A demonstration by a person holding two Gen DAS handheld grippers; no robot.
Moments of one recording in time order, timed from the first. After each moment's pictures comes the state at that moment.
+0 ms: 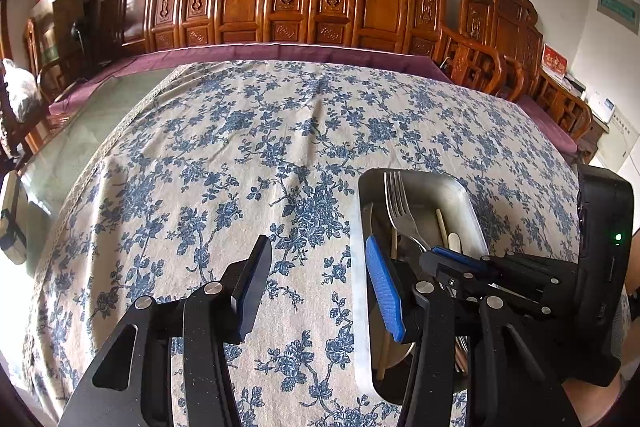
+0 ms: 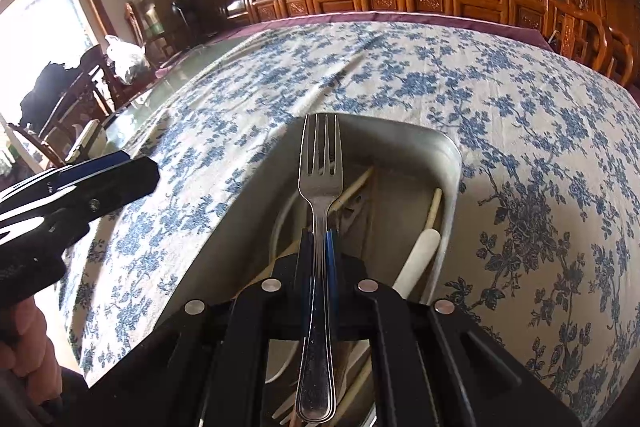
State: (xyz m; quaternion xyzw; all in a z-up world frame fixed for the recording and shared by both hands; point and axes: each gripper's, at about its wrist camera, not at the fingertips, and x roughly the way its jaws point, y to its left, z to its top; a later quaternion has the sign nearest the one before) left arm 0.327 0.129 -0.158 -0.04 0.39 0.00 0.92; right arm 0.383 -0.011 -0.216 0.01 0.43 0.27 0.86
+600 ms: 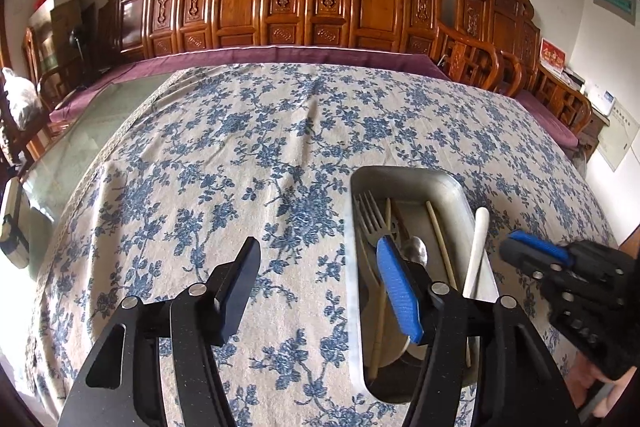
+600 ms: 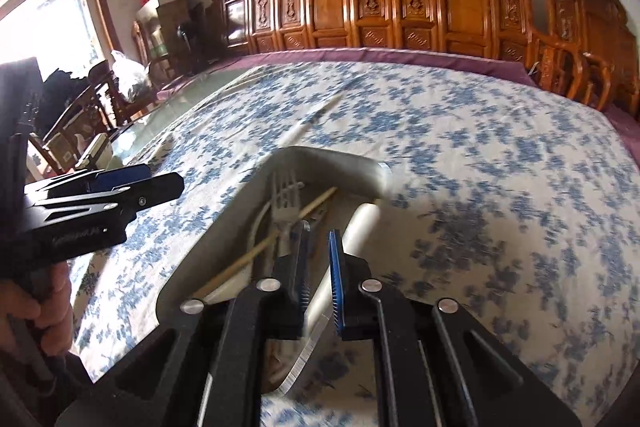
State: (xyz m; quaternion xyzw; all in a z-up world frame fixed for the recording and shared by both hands) left arm 0.325 0.118 -0.160 -0.03 0.39 0.00 0.92; right arm 0.345 -0.073 -0.177 0.00 0.37 0.24 0.90
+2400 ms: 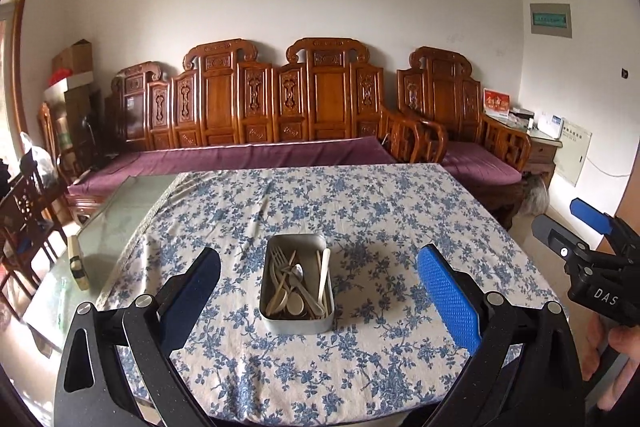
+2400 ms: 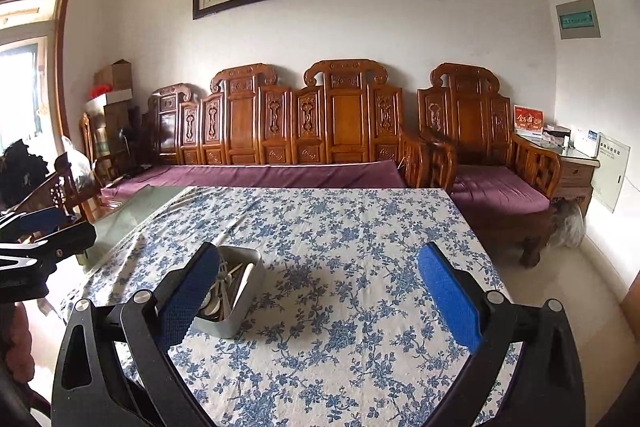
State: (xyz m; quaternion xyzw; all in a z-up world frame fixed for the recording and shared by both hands) left arm 0.112 -0.001 0.020 0.01 0.24 -0.03 0.97; right arm 0.125 -0.234 0.012 0.02 0.19 0.08 0.98
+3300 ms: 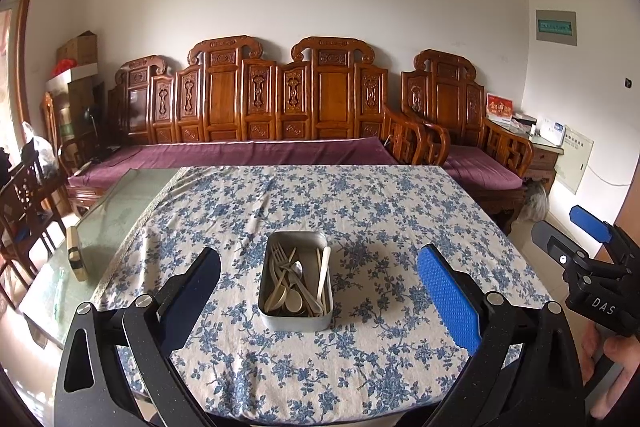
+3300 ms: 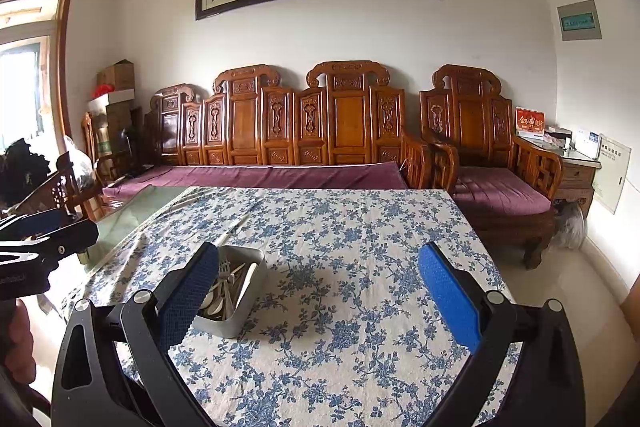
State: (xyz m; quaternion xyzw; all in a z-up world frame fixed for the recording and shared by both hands) left arm 0.111 0.004 0.017 0.00 0.25 -0.02 0.97; right arm 0.119 -0.229 0.017 0.02 0.19 0.09 0.98
